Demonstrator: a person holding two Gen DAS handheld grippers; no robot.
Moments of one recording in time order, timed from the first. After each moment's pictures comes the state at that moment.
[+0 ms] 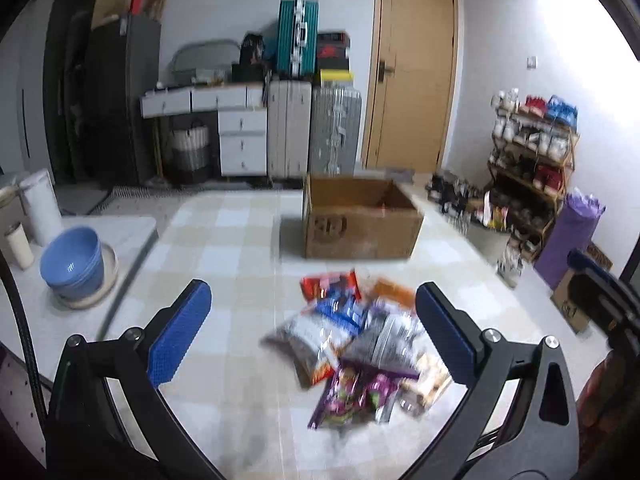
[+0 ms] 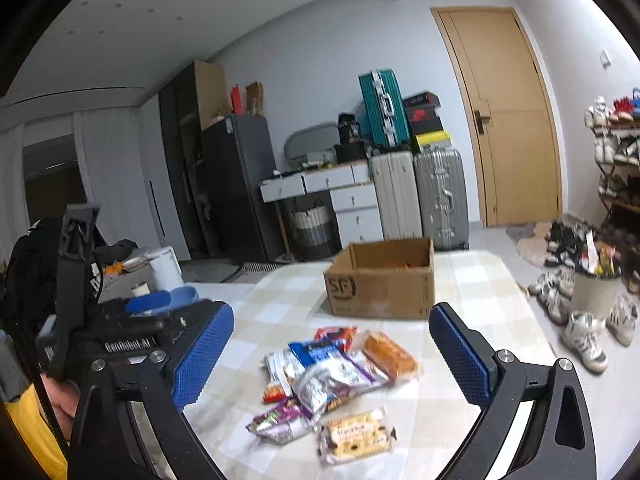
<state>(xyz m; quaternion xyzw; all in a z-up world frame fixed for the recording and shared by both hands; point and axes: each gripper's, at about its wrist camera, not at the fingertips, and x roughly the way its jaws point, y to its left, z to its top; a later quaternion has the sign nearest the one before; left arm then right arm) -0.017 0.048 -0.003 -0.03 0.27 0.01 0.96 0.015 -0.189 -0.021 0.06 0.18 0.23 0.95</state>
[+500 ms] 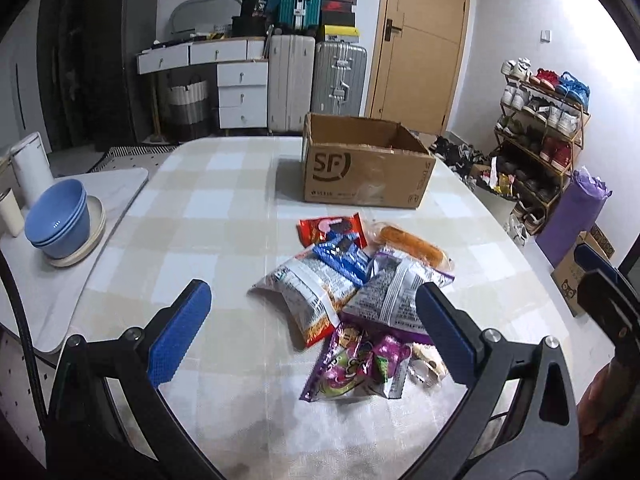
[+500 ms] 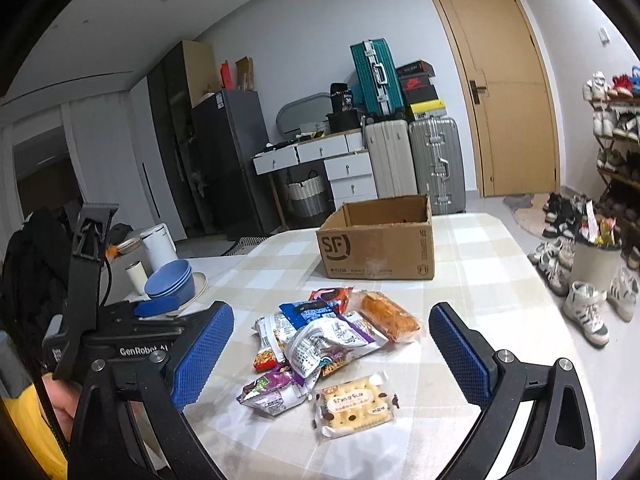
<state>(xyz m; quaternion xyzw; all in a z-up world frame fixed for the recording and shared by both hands) 0.027 0.039 -0.071 -0.05 0.34 0.00 0.94 0.028 -0.182 -0.061 0.07 0.23 0.23 0.94</state>
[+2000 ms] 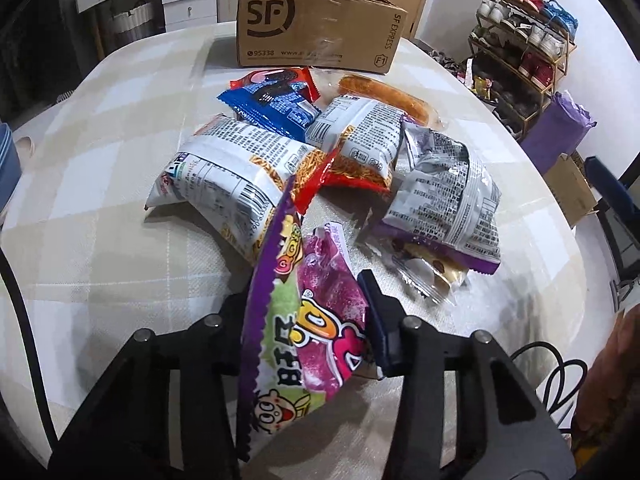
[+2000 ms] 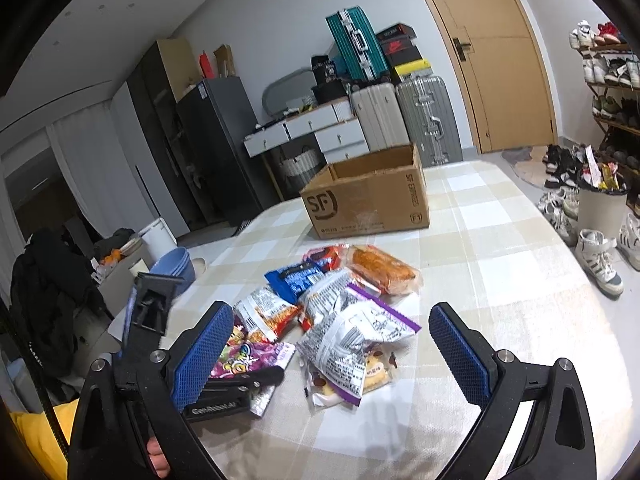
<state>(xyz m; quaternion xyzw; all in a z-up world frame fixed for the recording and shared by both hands) 0.102 -0.015 -0.196 -0.03 0.49 -0.08 0.87 0.037 -0.197 -0.105 0.11 0.29 0.23 0.92</state>
